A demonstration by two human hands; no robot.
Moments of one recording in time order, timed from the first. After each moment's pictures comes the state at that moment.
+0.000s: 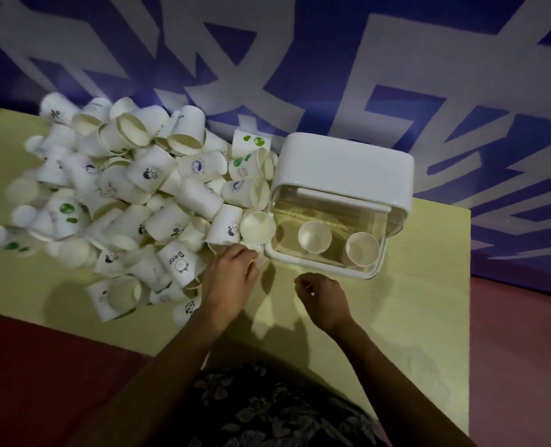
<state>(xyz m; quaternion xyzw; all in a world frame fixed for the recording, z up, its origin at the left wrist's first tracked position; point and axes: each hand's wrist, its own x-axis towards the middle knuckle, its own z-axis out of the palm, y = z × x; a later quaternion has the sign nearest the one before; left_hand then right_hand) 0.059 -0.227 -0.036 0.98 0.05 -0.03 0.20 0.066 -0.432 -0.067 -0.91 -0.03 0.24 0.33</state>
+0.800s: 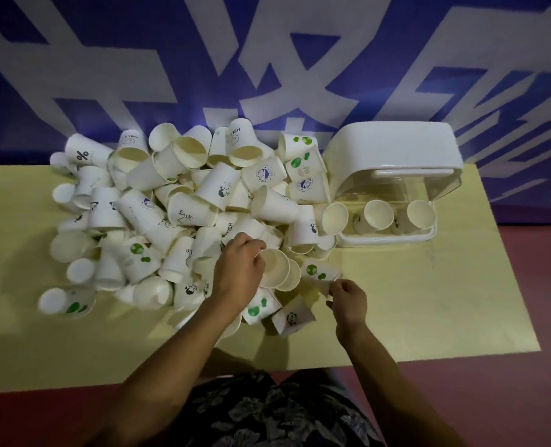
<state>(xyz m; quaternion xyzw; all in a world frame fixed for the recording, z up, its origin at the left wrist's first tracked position) 0.071 -0.024 -0.022 0.95 -0.04 -0.10 0.31 0.000 -0.224 -0.074 -0.66 0.50 0.07 0.55</state>
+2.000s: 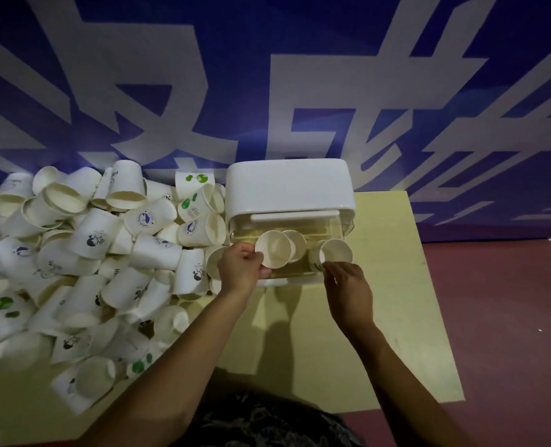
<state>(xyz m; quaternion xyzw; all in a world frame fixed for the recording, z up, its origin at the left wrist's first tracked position) 0.143 -0.293 -0.019 0.71 0.30 -0.14 0.62 0.074 -0.483 -0.050 -0.97 0.08 -0.05 0.23</state>
